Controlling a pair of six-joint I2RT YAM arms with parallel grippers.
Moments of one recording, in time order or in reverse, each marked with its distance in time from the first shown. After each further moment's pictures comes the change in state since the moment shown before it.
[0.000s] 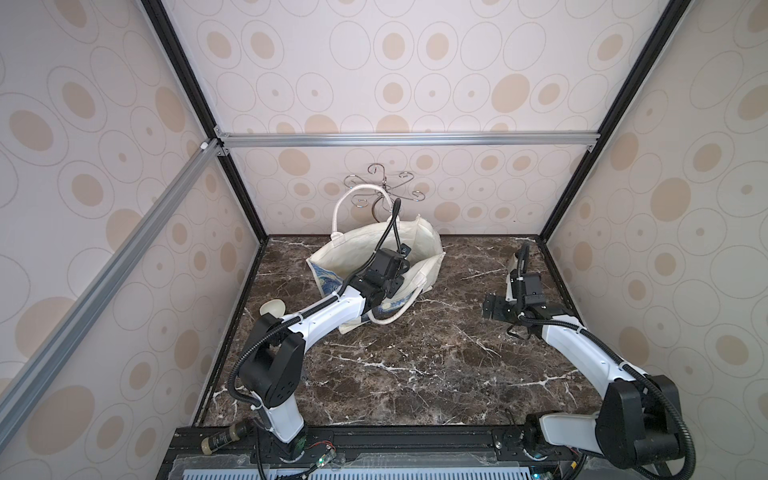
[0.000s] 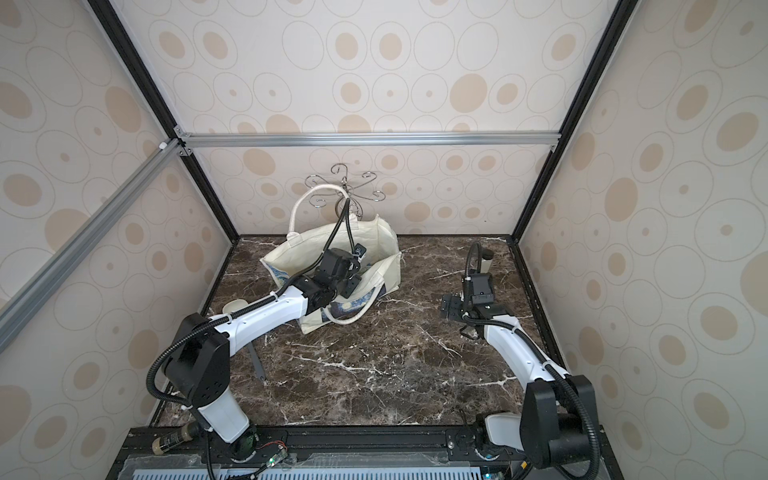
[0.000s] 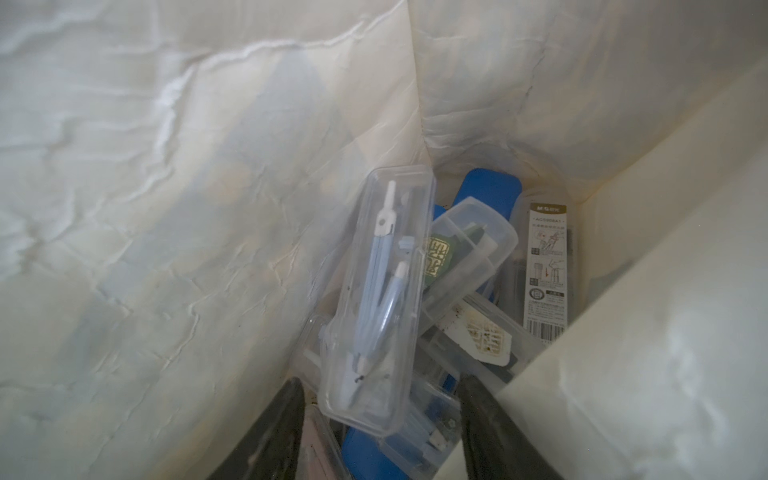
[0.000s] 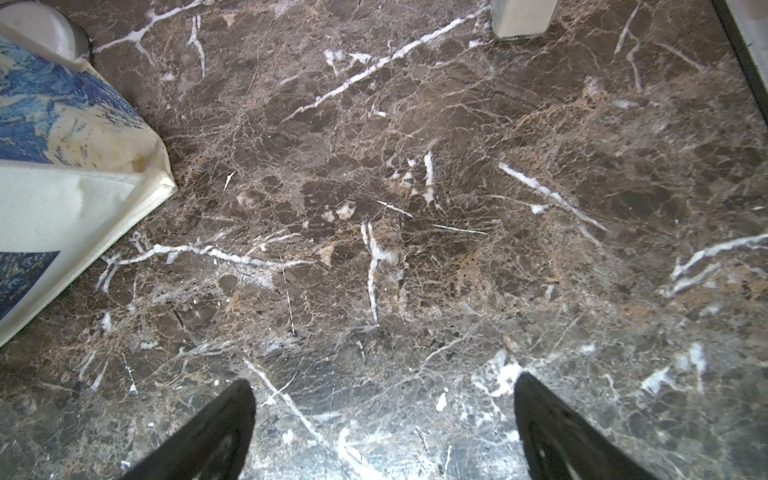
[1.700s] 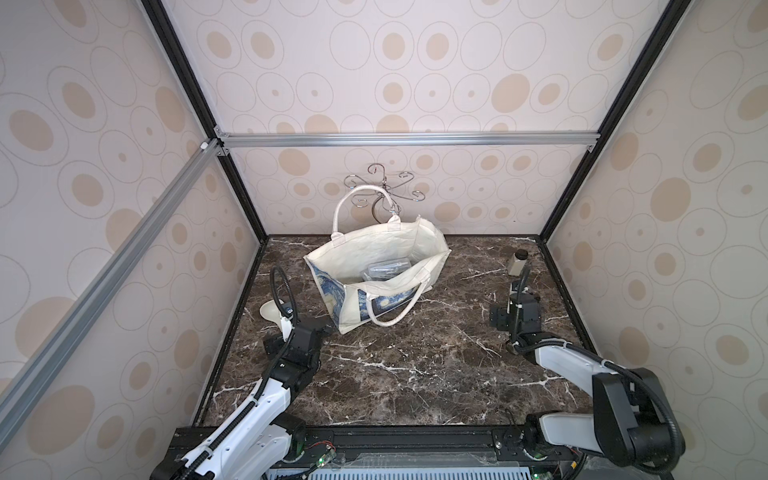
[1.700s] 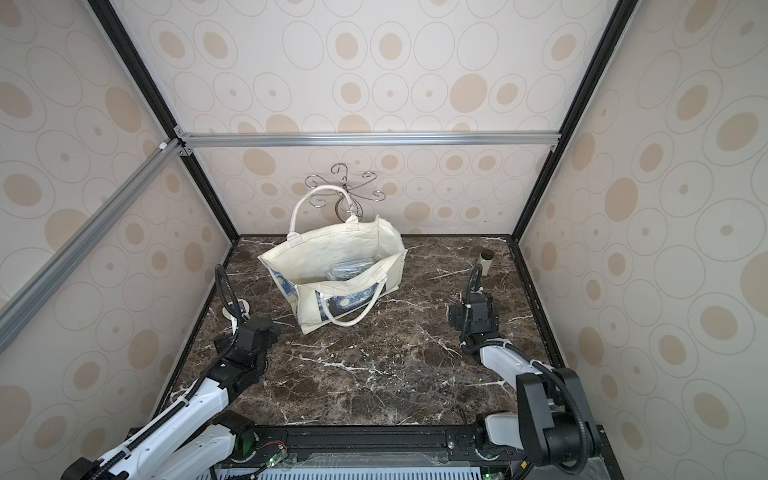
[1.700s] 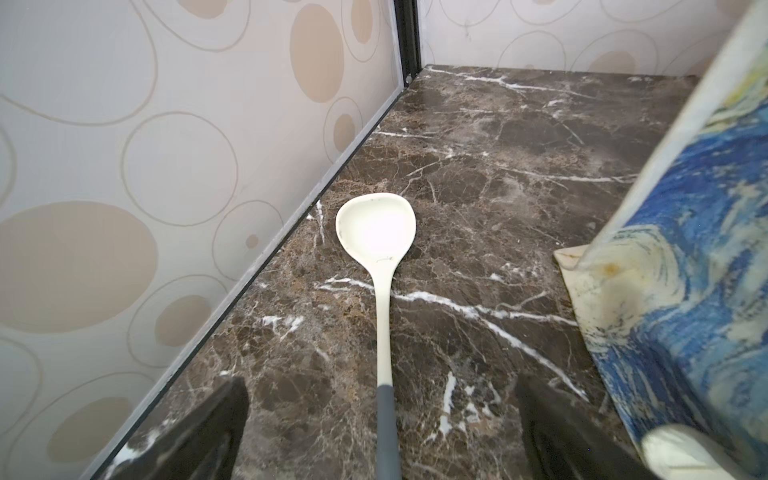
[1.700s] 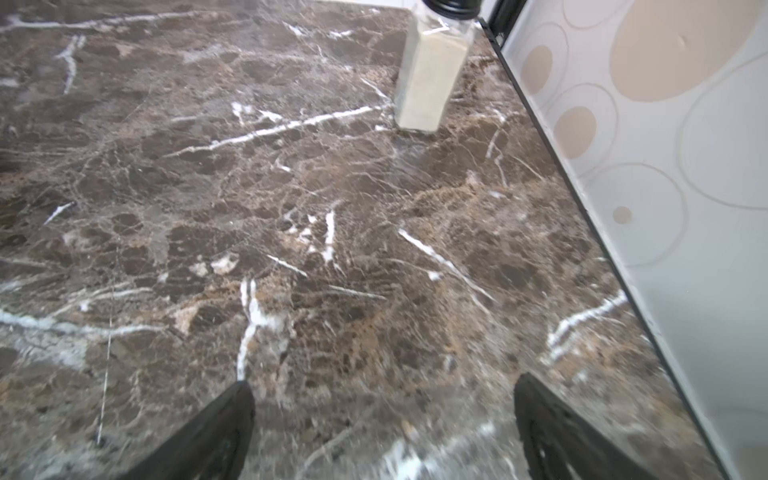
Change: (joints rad) left arm 0.291 -0.867 -0.920 0.047 -0.454 -0.589; right arm -0.001 0.059 -0.354 0.698 0.280 -0.261
